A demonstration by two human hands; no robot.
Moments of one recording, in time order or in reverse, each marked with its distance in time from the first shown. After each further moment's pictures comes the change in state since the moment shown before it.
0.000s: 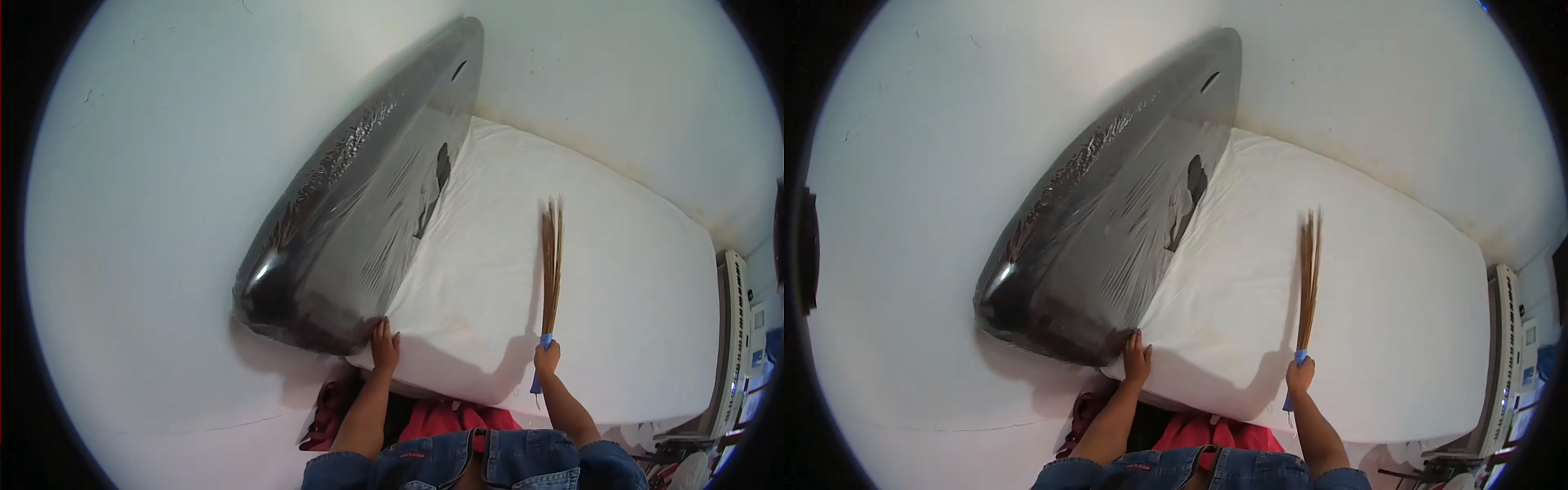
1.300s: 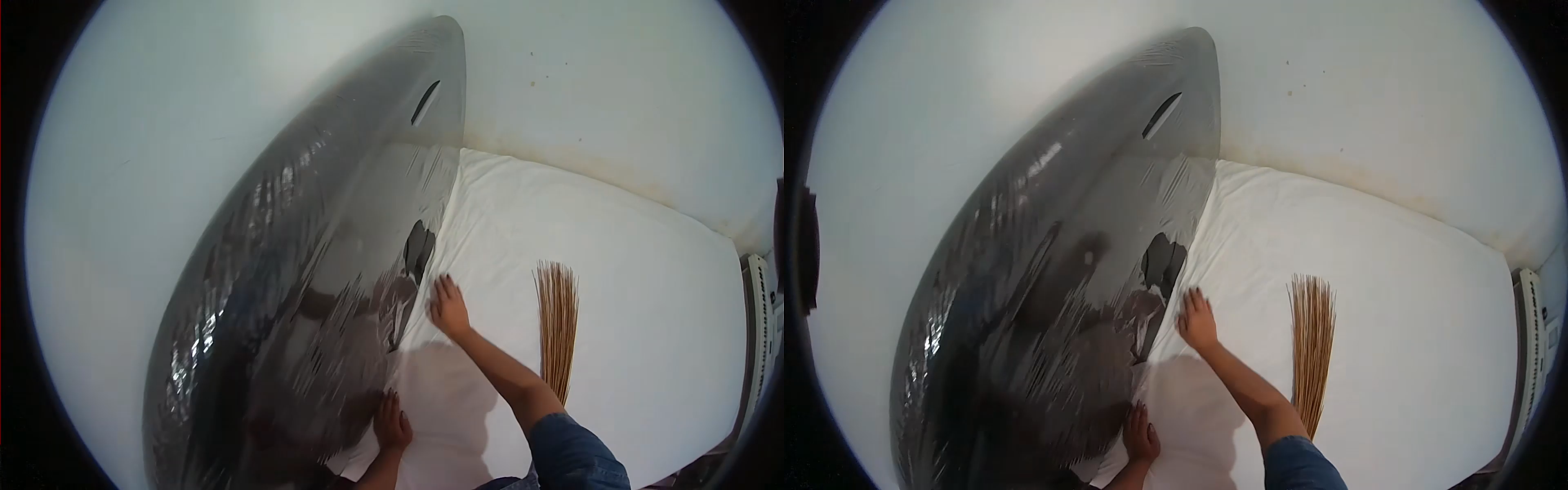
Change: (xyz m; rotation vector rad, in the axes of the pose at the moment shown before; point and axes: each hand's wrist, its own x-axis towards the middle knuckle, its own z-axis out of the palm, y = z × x) left_hand 0.115 0.042 0.087 0.000 -0.134 0.085; right_hand 0.247 -0.353 0.242 0.207 -0.087 -0.955
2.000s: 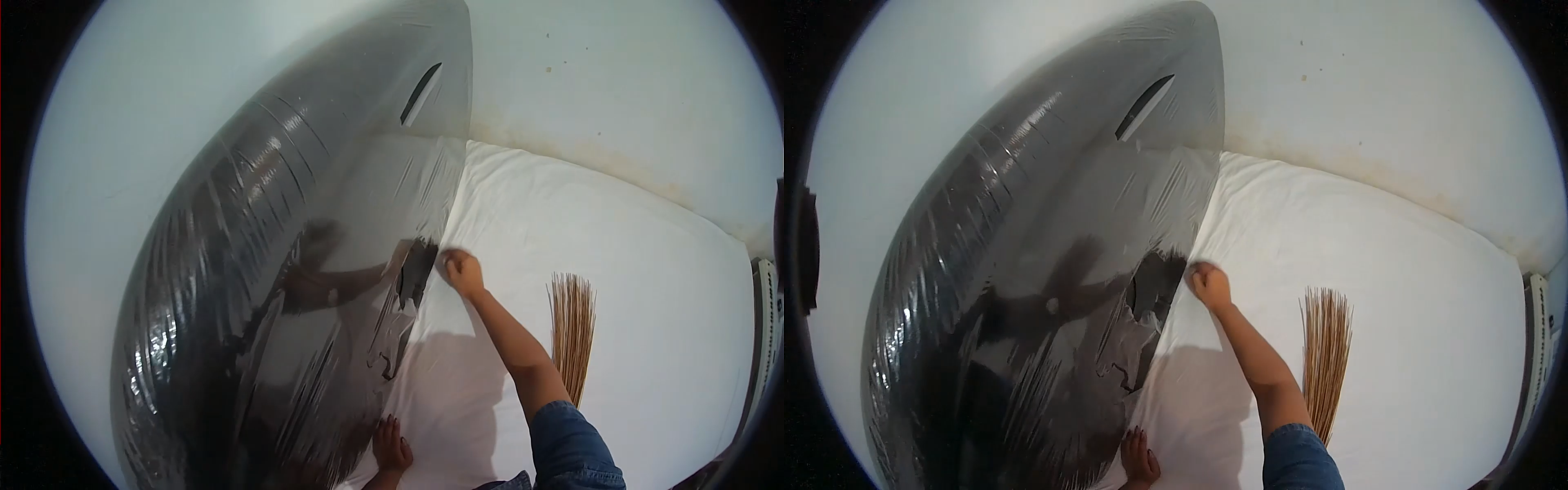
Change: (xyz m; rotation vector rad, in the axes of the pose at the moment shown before) left_hand 0.003 -0.017 0.017 0.065 -0.037 0.023; right_hand 0.124 0.095 0.017 0.290 -0.042 0.144
